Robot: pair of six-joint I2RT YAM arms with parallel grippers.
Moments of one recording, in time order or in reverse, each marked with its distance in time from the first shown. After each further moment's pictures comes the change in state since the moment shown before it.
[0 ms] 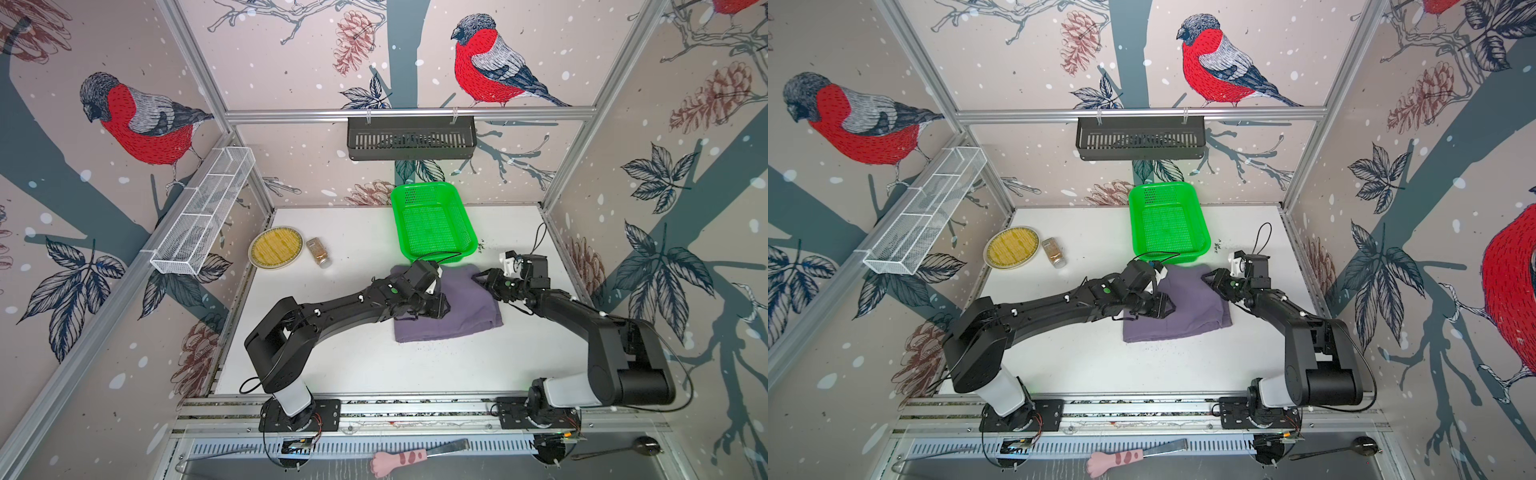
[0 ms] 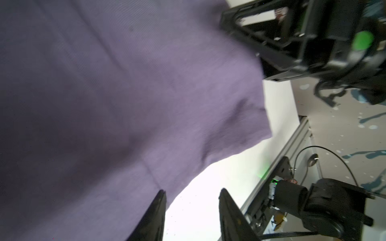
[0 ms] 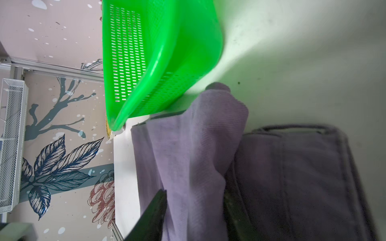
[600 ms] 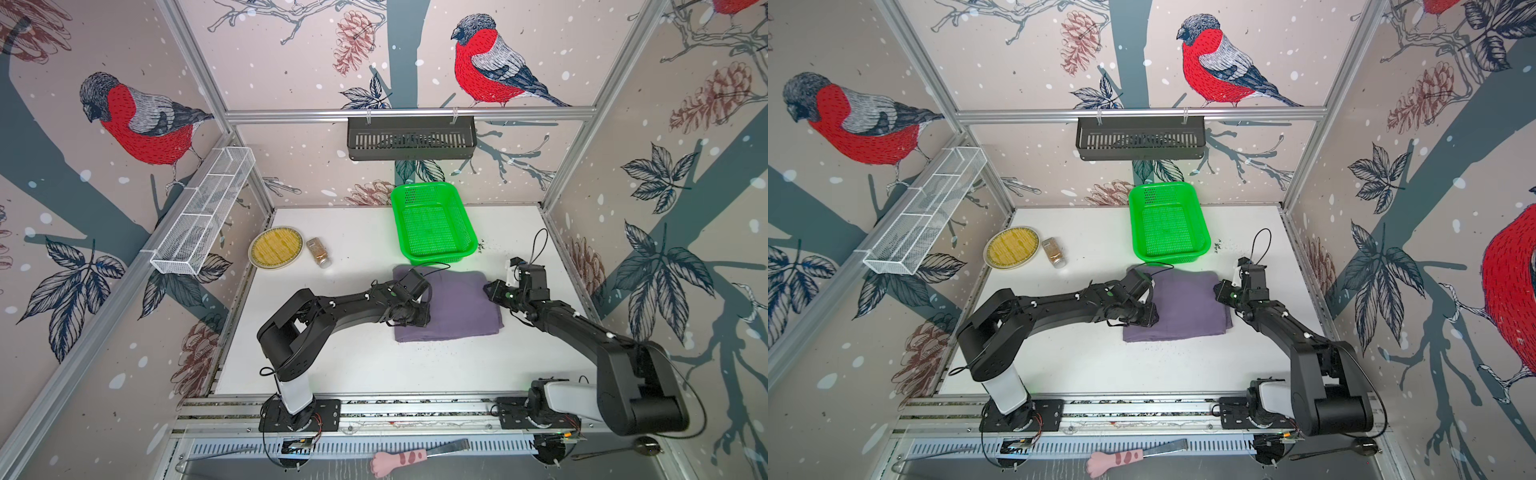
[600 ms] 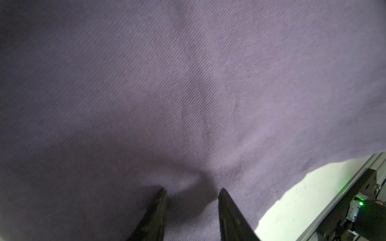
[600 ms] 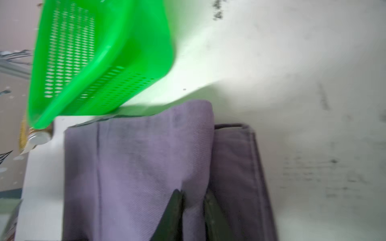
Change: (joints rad) left arm 0.043 0.101 -0.068 -0.032 -0.060 0.051; right arm 0.031 -0.117 -0.117 -0.056 0.351 -0.173
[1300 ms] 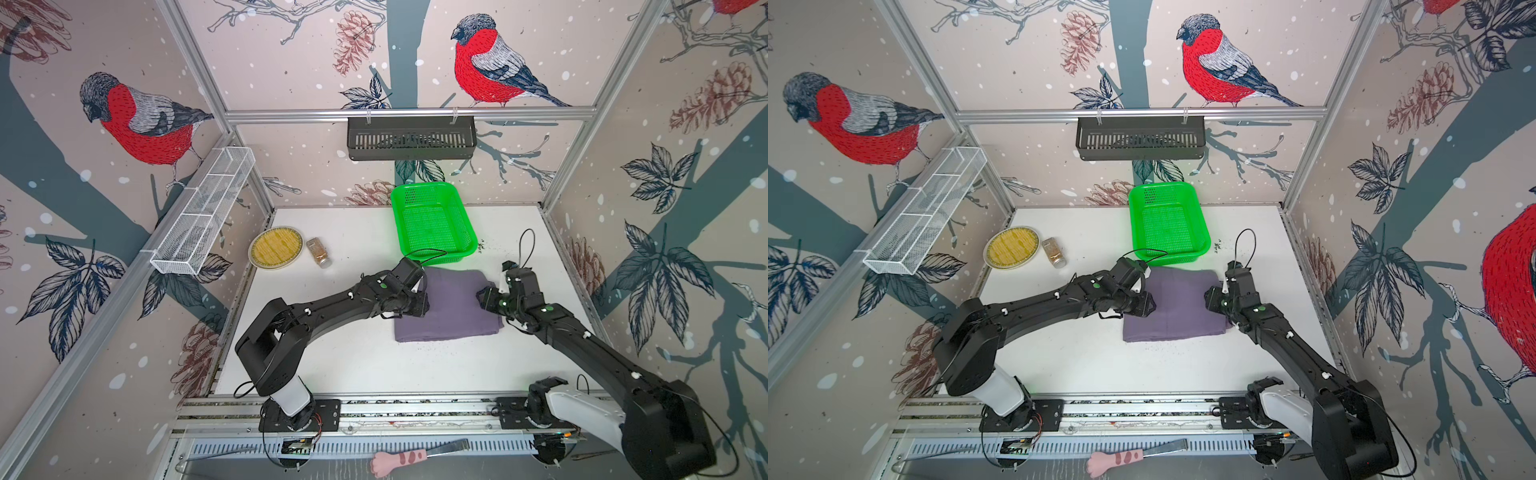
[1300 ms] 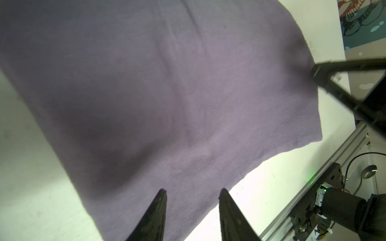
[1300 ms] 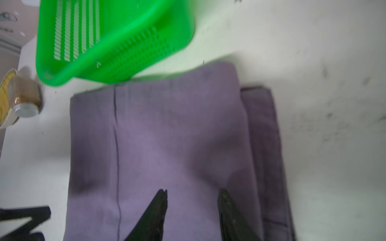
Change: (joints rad) left arm 0.037 -0.149 0.041 -0.103 -0.031 0.044; right arm 0.262 -0.250 0.007 -0.296 0.180 0.076
